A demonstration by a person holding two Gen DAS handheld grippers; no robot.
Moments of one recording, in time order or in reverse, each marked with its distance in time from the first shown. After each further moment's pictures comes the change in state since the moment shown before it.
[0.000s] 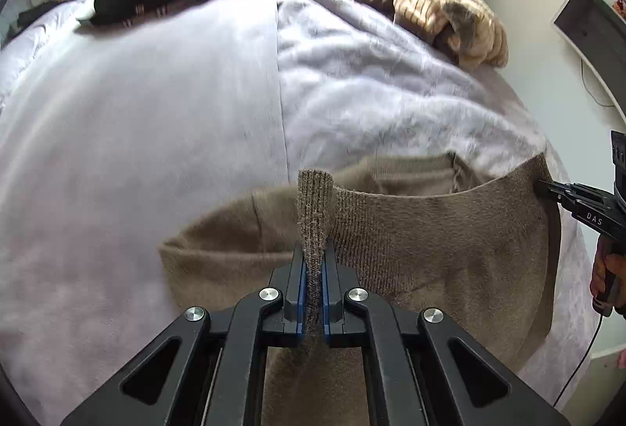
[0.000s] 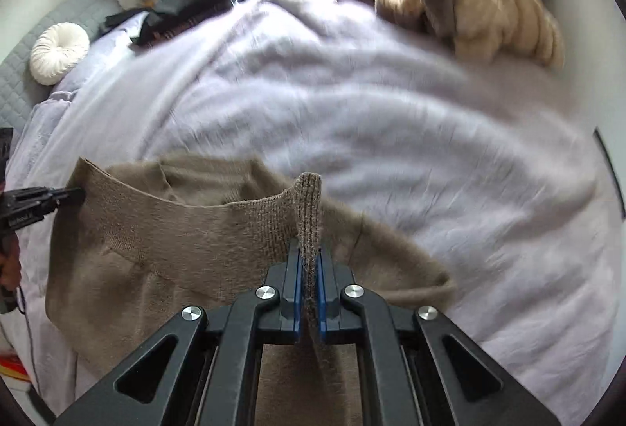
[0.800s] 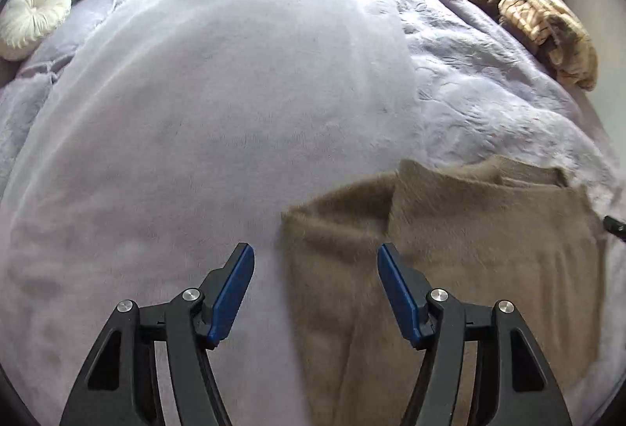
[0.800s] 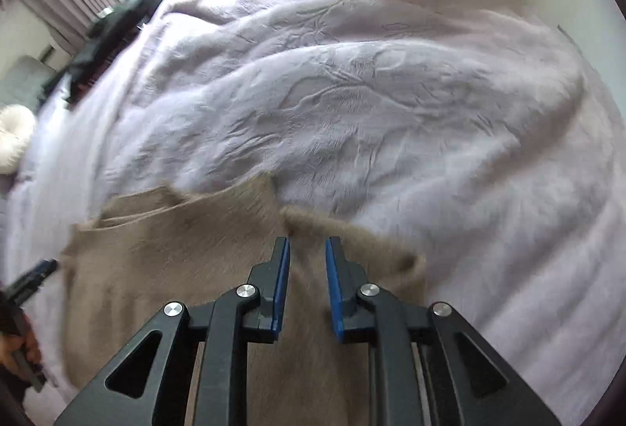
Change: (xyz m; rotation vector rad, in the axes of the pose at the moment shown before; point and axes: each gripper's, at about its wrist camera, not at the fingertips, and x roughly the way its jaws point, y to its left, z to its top) left arm 0.005 0.067 -0.022 -0.180 0.069 0.233; right arm 0.037 -0.060 -0.008 0.355 0.090 -0.003
